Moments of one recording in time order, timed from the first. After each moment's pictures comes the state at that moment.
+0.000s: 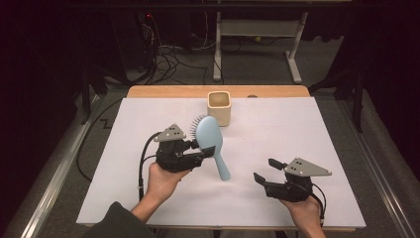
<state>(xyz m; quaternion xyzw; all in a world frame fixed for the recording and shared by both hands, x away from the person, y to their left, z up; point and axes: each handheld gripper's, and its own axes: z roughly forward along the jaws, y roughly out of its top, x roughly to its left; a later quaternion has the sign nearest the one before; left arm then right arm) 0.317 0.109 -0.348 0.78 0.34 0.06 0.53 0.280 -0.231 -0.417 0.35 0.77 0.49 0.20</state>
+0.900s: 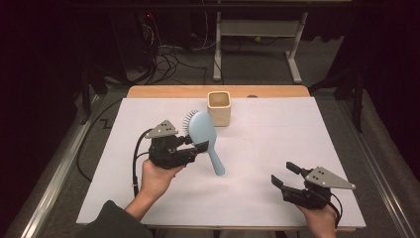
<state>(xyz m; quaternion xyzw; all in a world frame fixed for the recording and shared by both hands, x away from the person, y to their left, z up) 0.318 0.123 -0.338 0.77 0.35 0.08 0.53 0.265 -0.274 -0.432 0.37 0.74 0.51 0.24</state>
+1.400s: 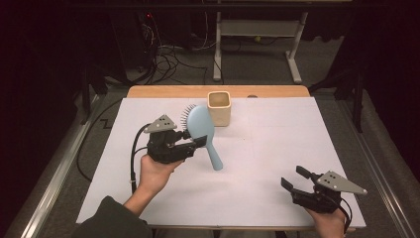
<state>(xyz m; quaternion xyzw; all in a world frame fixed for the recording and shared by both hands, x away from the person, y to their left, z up) 0.326 0.125 -0.330 0.77 0.35 0.09 0.53 0.259 -0.300 -0.444 0.40 0.72 0.51 0.24</state>
